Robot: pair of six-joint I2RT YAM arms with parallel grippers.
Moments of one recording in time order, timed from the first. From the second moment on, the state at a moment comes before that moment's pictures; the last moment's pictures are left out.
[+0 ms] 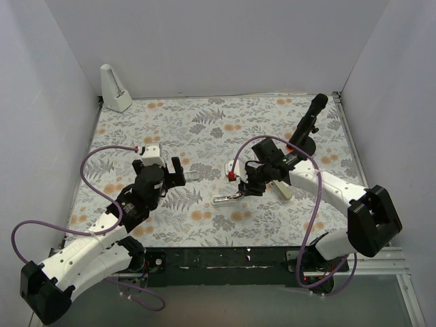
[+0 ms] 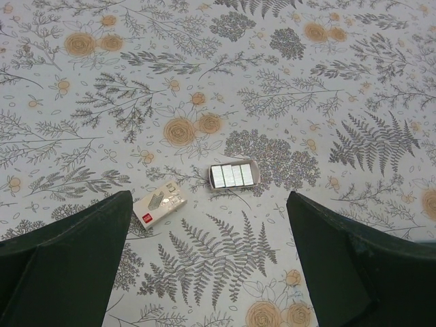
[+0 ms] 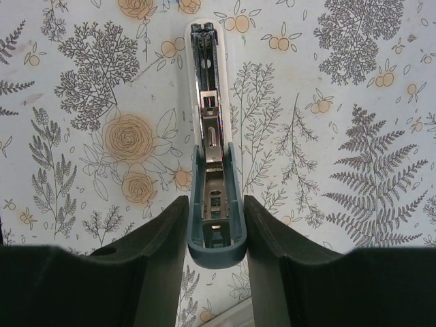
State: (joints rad) left arm -0.68 0.77 0.59 -0.22 -0.53 -0.41; right arm 0.68 1.42 0.98 -0.62 -0.53 -0.87
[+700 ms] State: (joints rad) left arm -0.68 1.14 0.81 -0.38 -0.49 -0.67; right arm 0.68 1.09 1.01 -0.39 -0.23 -0.54
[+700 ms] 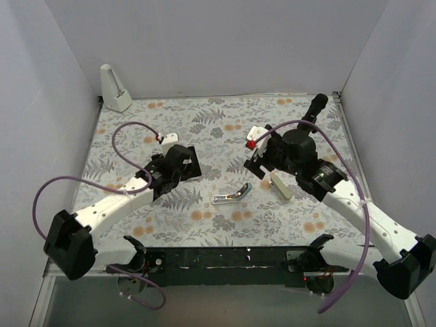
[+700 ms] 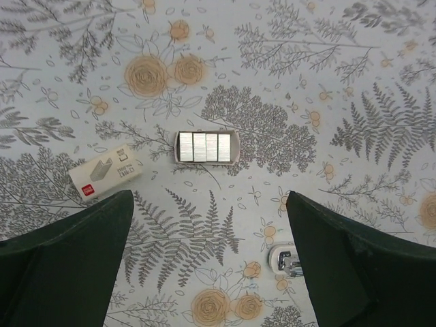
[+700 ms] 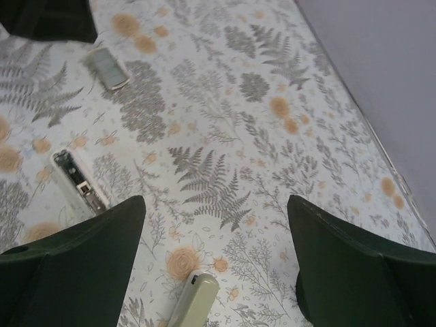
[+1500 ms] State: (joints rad) left arm -0.68 1.76 1.21 -0.69 -0.50 -0.82; right arm 0.68 0.73 0.59 -0.08 0.21 -0.10
